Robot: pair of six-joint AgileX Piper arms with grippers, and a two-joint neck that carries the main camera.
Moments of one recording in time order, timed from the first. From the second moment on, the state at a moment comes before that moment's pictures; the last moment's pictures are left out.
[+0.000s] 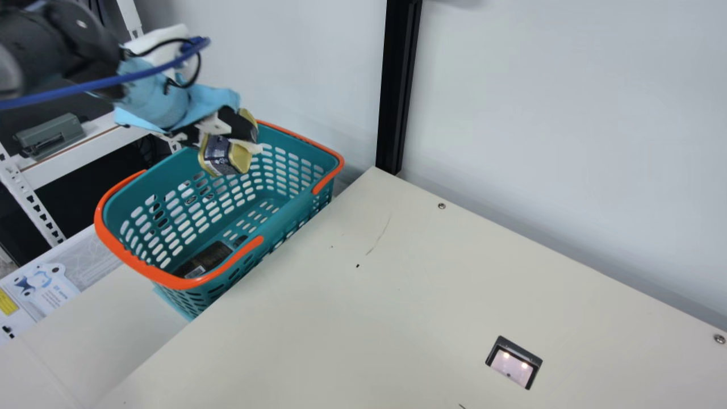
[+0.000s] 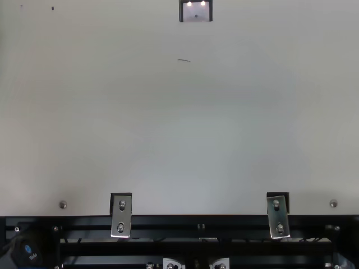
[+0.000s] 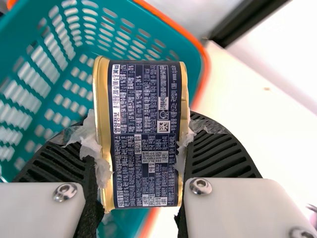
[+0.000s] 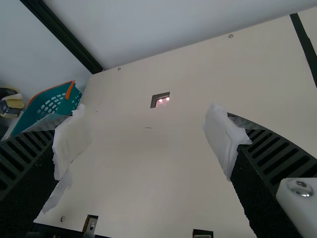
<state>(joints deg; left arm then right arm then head) 35.8 90.1 -78.2 -26.4 55.4 12.1 -0.9 24.6 -59.2 22.4 69.9 10.9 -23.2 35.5</state>
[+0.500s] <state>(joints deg) 29.2 76.0 -65.0 -44.9 69.9 -0.4 -0.9 24.6 -59.2 22.4 69.9 10.9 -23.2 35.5</state>
